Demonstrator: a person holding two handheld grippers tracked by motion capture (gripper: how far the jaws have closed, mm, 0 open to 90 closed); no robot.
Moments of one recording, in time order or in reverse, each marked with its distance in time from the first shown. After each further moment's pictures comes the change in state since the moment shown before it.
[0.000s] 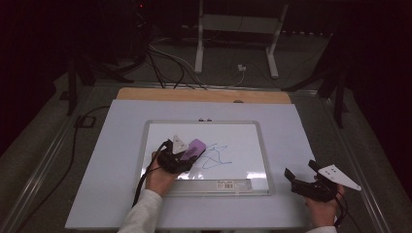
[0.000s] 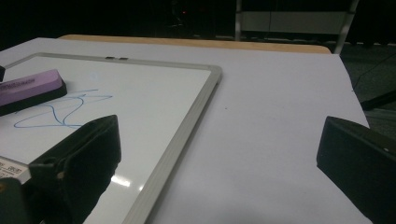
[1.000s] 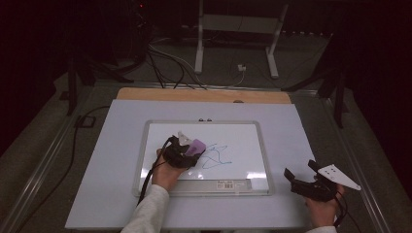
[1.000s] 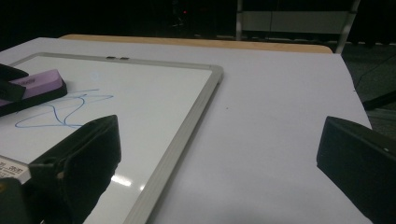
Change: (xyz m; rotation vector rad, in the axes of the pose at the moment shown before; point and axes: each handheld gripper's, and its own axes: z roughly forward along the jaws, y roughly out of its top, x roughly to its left) left arm 0.003 0.010 0.025 0.083 0.017 -0.077; right arm 0.000 0.000 0.001 0.002 0.003 0.002
